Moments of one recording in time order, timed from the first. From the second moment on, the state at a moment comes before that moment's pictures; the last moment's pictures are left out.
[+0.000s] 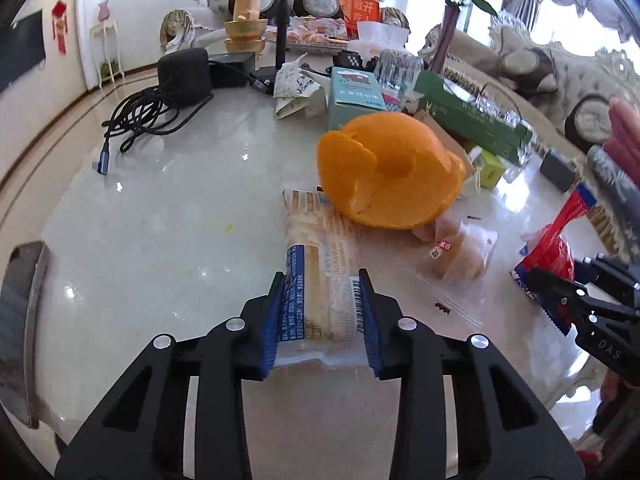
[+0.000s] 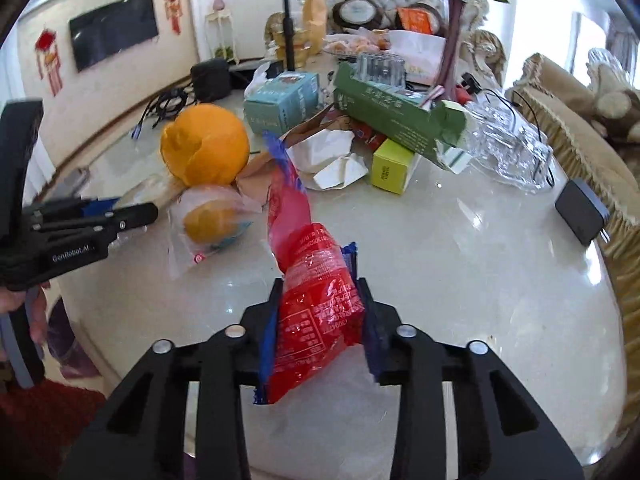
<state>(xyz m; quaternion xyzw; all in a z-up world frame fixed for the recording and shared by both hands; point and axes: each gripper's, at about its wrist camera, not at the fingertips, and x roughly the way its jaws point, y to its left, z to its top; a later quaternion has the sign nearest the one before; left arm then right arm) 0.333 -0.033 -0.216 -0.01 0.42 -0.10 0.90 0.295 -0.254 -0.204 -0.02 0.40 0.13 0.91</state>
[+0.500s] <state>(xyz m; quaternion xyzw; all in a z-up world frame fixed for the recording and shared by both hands) 0.209 -0.001 -0.149 -0.02 0.38 -0.15 0.91 0.196 -0.252 -0.147 0.06 0.37 0.14 0.92</state>
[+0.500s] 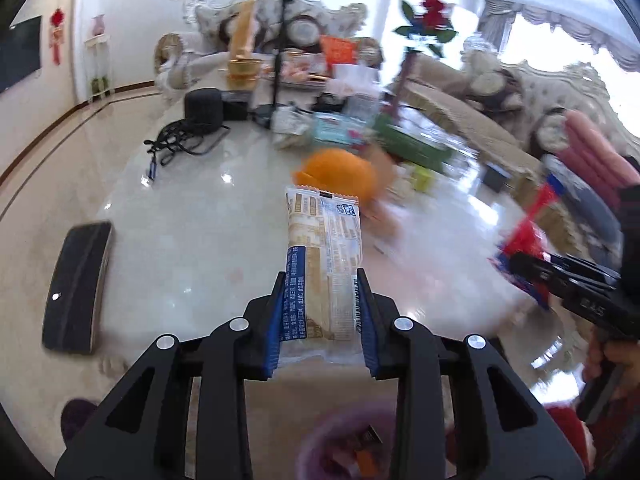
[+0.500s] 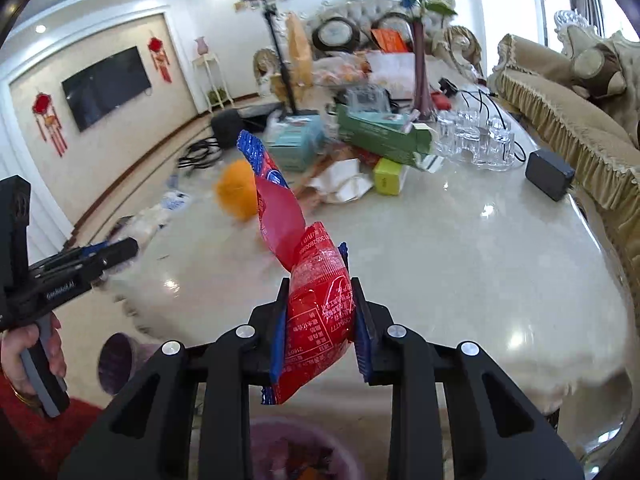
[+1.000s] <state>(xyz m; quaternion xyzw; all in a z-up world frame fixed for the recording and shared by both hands) 0.088 -0.038 -0.344 -0.06 0.61 -0.18 0.77 0.101 -0.202 -0.344 0.08 0.64 0.09 0.76</state>
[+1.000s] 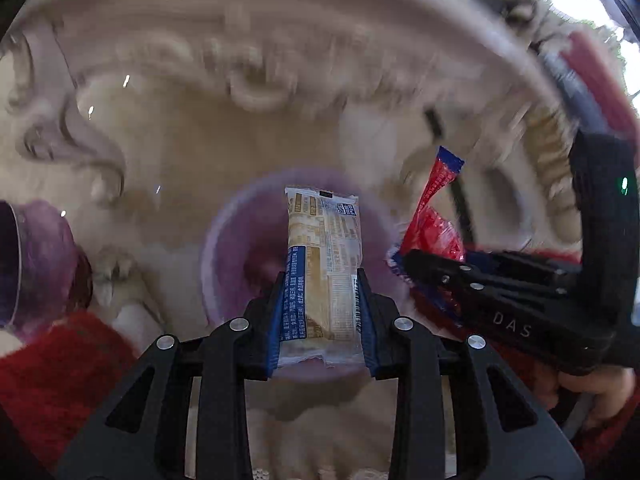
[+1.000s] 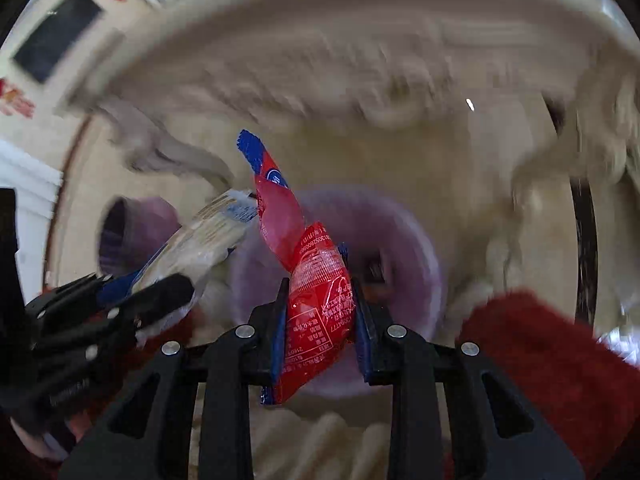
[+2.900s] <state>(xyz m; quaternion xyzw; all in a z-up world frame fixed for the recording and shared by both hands) 0.343 -0.027 -0.176 -0.02 0.36 -0.16 0.92 0.420 -0.233 -0.146 -0.24 0.38 0.16 0.88</state>
